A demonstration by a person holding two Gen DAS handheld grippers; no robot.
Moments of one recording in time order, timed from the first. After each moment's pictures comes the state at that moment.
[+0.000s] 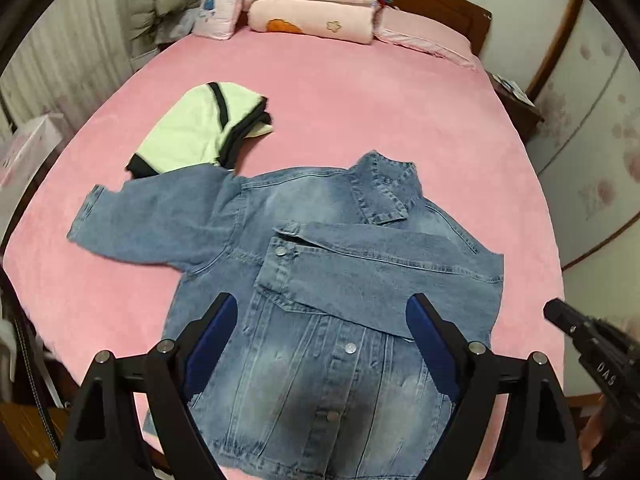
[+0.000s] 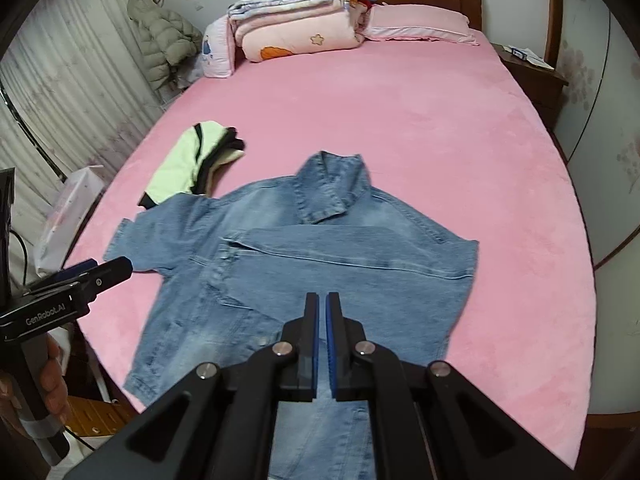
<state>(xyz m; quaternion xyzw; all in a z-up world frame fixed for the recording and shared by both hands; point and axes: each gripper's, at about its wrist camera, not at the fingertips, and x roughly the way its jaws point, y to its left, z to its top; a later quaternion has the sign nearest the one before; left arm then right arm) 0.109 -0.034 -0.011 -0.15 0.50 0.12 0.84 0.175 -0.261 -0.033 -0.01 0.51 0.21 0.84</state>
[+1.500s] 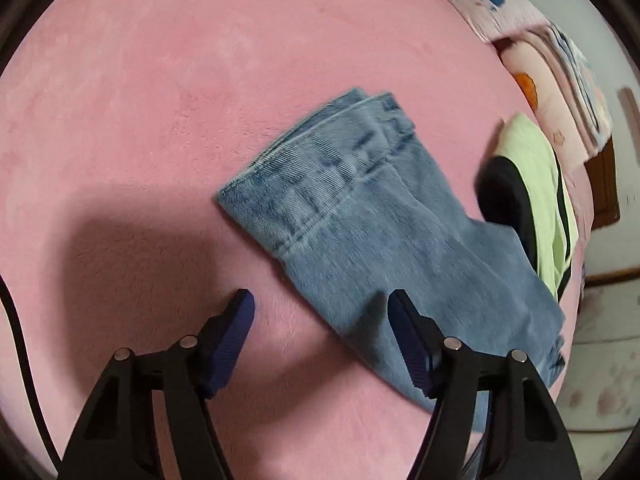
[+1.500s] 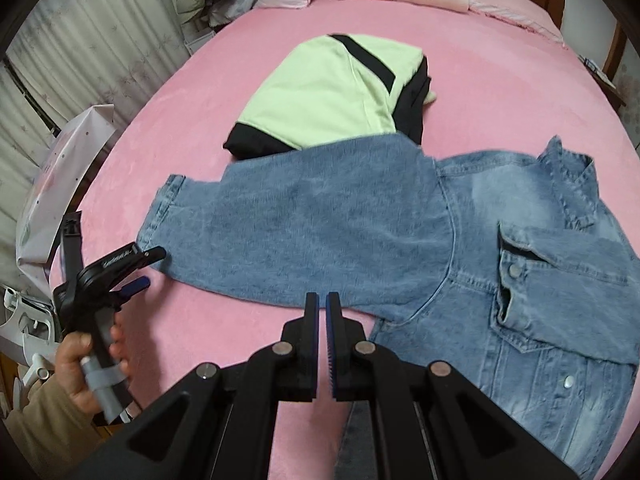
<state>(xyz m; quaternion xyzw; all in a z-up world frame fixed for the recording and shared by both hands) 0.023 0.525 -0.319 -0.46 0.47 0.24 0.71 0.140 0.199 -0.156 -0.05 0.56 0.21 0.80</state>
